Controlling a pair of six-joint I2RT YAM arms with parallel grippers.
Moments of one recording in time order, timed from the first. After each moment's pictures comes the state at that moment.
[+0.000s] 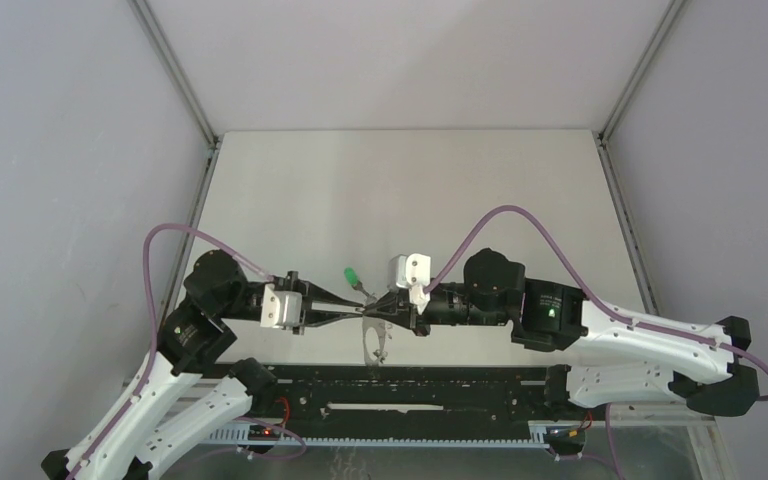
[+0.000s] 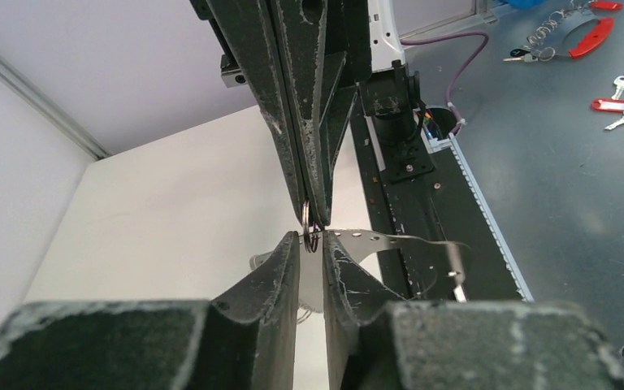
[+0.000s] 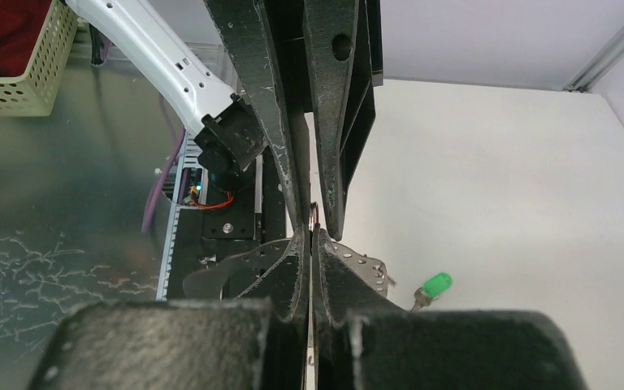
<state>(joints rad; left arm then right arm) -0.65 0.57 0.84 -0.33 0.98 0.38 1.30 1.06 1.13 -0.20 -0.17 -0.16</state>
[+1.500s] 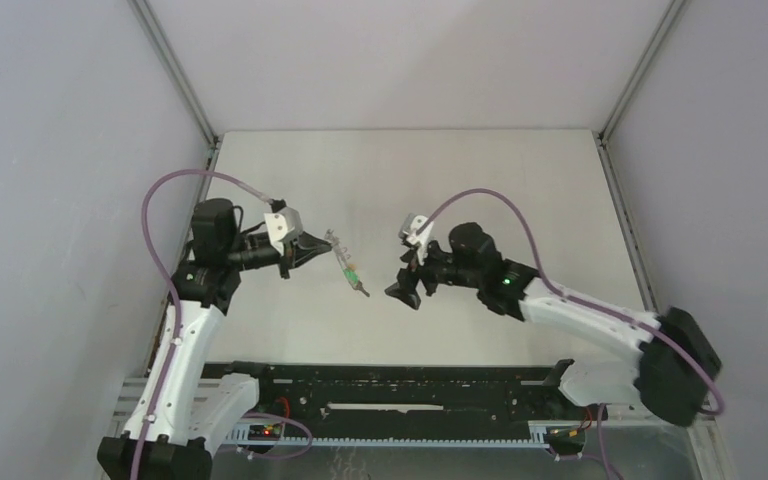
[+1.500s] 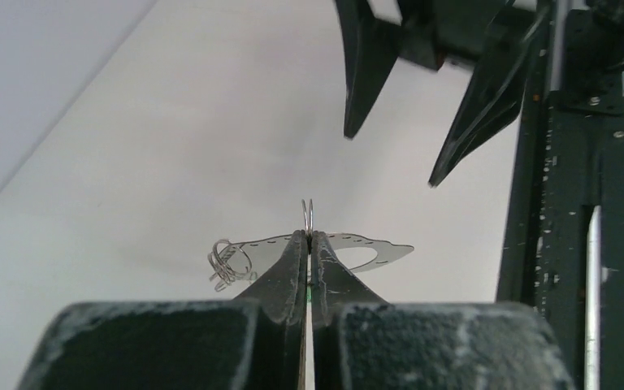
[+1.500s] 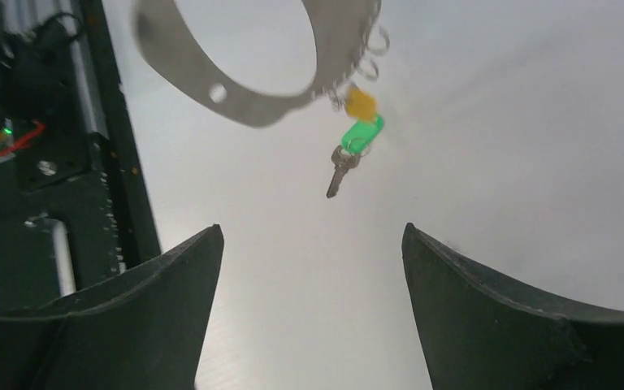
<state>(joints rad) -0.11 0.85 0.88 -0.46 1.07 0.52 0.86 1.17 0.78 0.06 -0.32 -0.05</state>
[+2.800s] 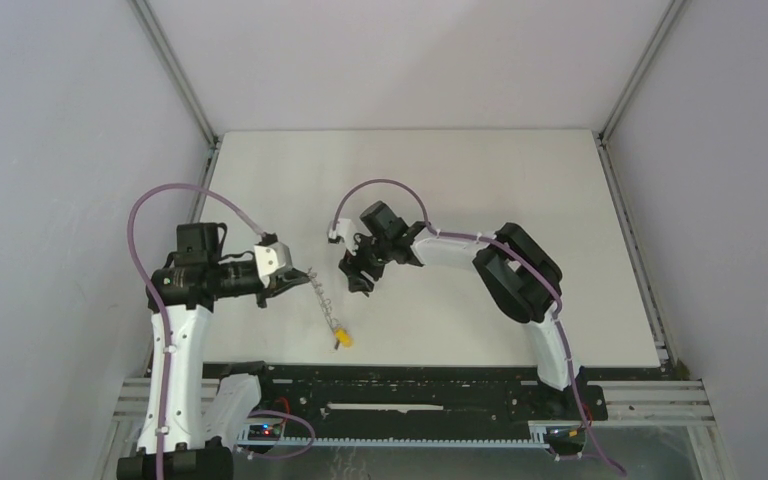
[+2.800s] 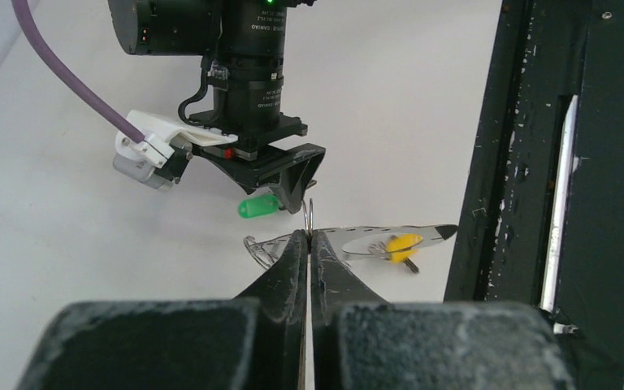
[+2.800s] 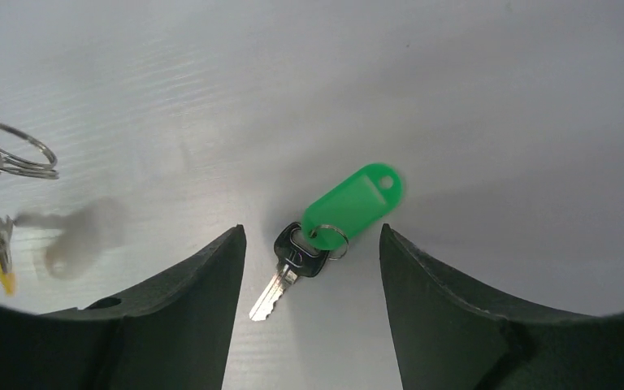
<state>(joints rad) 0.12 0.84 0.98 -1.16 1.11 1.16 0.84 2.13 1.45 -0.17 -0.51 -0.28</state>
